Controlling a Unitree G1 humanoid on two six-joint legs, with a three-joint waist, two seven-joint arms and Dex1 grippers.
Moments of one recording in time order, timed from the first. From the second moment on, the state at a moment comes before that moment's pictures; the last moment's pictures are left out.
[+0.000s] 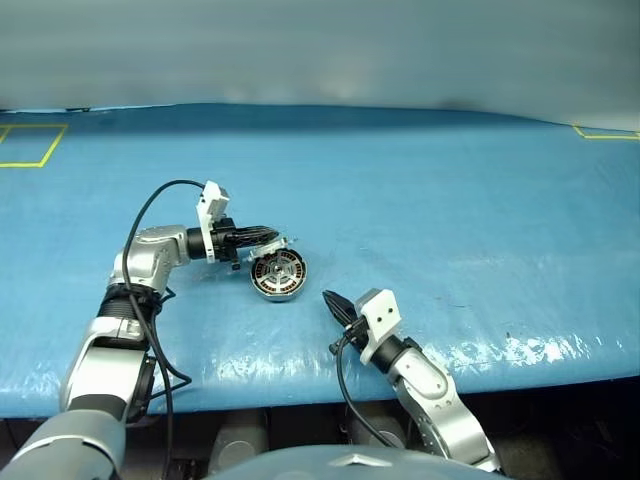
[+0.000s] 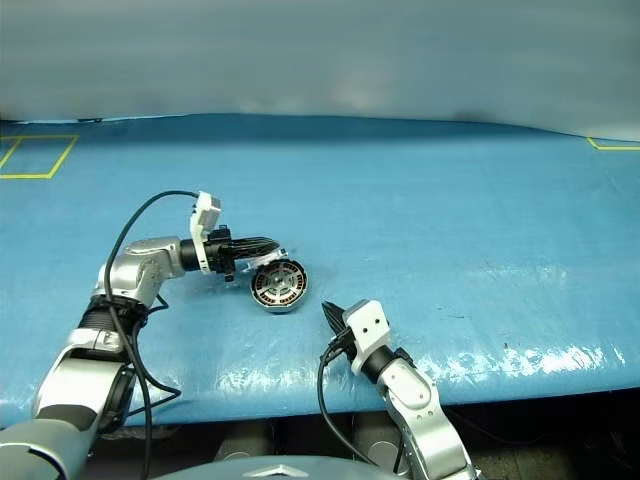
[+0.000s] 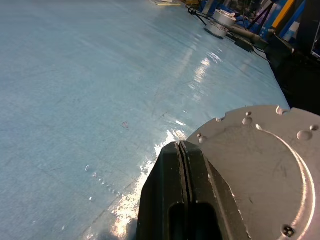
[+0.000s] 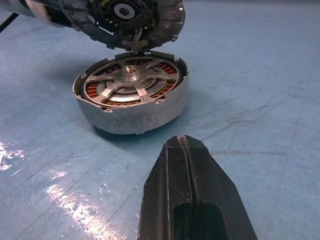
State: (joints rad) left arm -0.64 0.48 -0.05 0.56 -0.39 0.45 -1.27; right arm 0.25 -0.16 0.32 -0.28 0.09 0.09 0.38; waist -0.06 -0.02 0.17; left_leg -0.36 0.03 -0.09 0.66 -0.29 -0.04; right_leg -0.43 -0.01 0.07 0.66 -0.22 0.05
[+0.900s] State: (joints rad) left arm -0.49 0.47 -0.09 0.32 -0.39 0.53 -1.24; right arm 0.24 -0.15 0.30 -0.32 0.11 0.21 0.35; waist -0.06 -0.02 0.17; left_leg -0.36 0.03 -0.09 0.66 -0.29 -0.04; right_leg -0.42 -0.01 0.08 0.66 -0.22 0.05
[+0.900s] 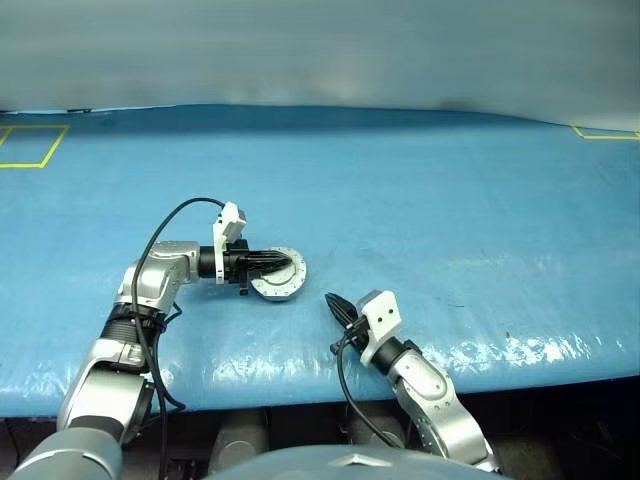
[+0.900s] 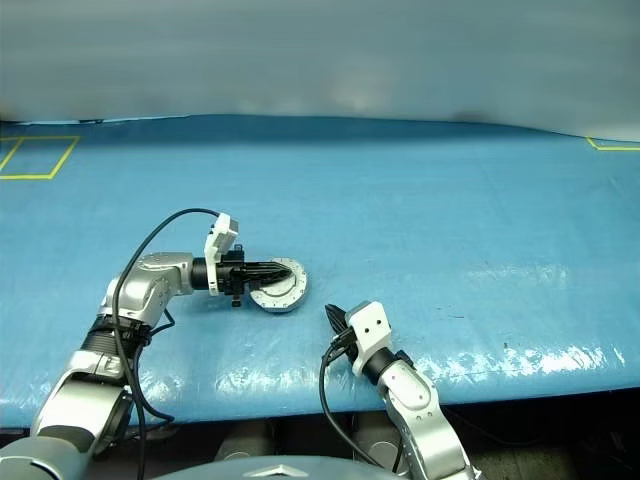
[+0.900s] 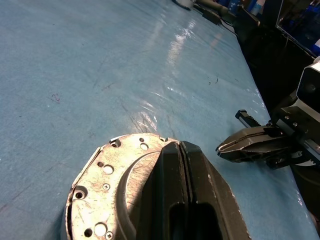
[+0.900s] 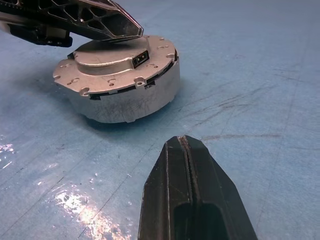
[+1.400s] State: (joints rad) left arm -0.06 0.39 0.11 -0.15 -0.35 0.21 -0.85; right arm -0.04 -0.20 0.26 -0.53 0.14 0.71 0.28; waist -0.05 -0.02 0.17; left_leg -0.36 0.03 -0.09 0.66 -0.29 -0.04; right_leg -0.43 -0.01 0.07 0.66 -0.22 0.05
